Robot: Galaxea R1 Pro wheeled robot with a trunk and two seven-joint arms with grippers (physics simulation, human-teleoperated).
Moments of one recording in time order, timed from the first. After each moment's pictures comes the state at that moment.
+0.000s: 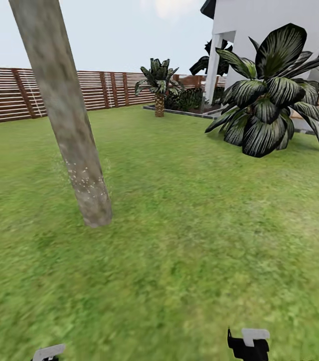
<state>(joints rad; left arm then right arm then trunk) -0.36 0.19 -0.35 -0.10 0.51 -0.43 0.12 -0.46 -0.05 0.14 -0.03 -0.05 -0.54 -0.26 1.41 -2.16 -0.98</state>
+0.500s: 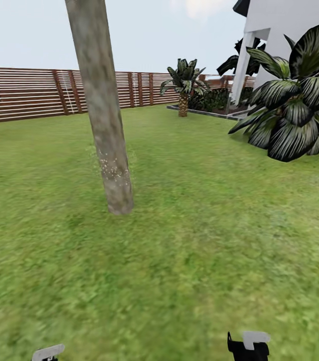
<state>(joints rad) -0.36 0.19 -0.35 -0.10 0.53 -0.43 0.12 -0.44 -0.05 0.15 -0.03 -0.05 -0.54 -0.26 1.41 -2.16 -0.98</state>
